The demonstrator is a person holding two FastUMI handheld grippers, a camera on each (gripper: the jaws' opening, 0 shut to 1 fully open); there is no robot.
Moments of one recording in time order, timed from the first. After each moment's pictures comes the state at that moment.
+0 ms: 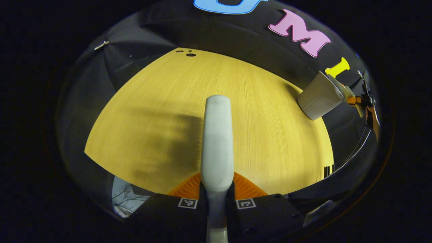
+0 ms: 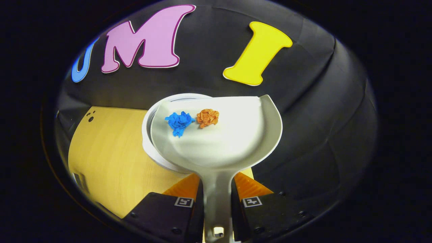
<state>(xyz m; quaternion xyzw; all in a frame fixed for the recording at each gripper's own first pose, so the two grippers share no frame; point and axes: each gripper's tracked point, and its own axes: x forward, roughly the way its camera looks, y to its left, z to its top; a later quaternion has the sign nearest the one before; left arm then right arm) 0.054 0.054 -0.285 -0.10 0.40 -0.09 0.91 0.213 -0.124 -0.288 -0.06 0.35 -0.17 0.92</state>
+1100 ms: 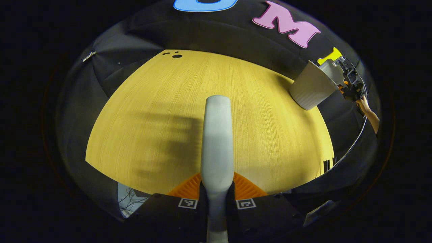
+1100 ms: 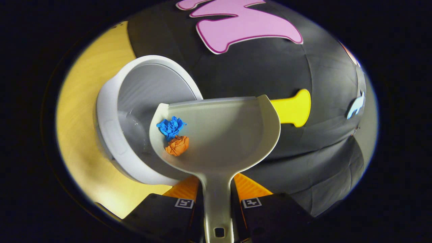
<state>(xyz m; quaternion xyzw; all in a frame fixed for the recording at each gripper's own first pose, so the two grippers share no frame) 0.048 0.016 -0.279 -0.06 0.42 -0.11 0.90 0.250 -0.168 -0.248 -0.54 0.27 -0.20 0.77</state>
